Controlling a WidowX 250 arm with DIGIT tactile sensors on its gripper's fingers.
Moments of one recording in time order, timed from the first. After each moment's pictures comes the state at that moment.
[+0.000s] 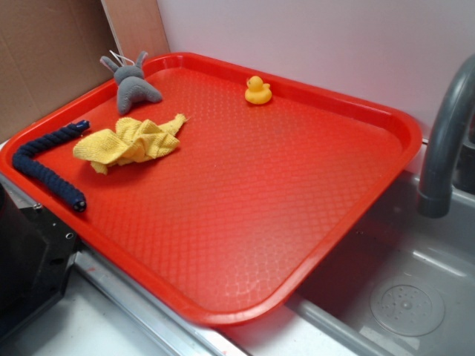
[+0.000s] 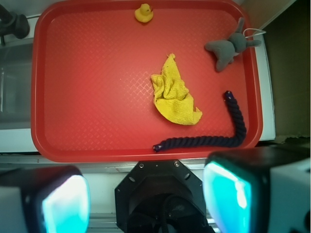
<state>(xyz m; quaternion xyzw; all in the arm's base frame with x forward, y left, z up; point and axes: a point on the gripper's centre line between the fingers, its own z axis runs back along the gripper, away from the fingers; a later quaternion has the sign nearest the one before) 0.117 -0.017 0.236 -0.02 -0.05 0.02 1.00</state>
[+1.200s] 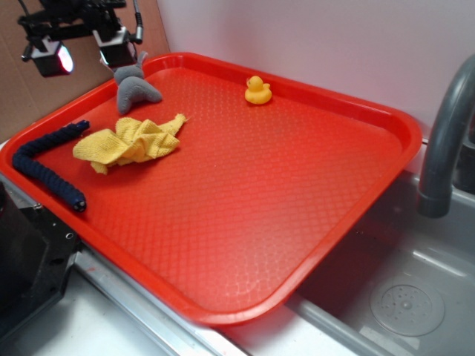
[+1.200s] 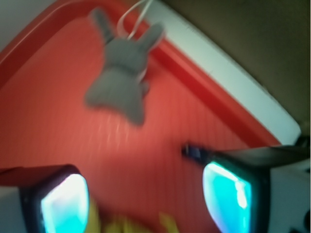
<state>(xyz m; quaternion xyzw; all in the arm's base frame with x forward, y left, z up) 0.220 0.132 0.087 0.03 -0.08 0.43 0.90</state>
